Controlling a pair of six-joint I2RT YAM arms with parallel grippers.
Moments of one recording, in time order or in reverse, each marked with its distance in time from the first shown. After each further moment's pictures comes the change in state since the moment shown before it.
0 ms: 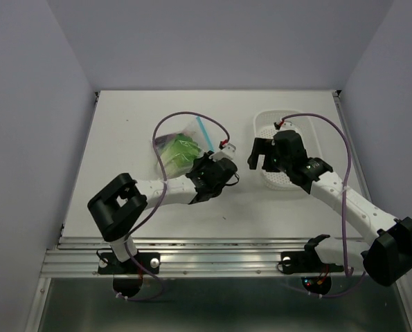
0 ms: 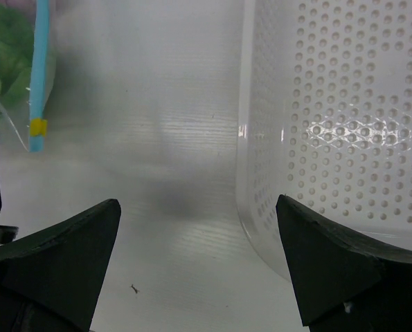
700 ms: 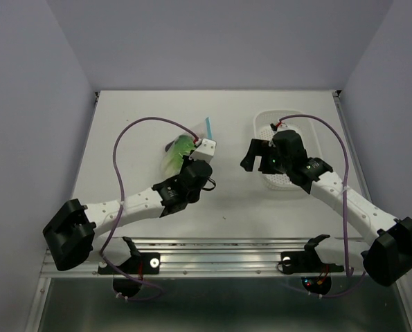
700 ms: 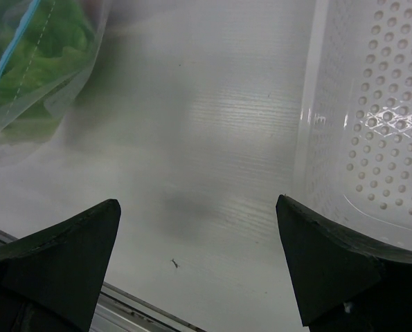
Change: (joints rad) left arm 0.002 -0.431 -0.218 0.100 0.143 -0.169; right arm 0.000 0.000 0.000 0.008 -0.195 0.065
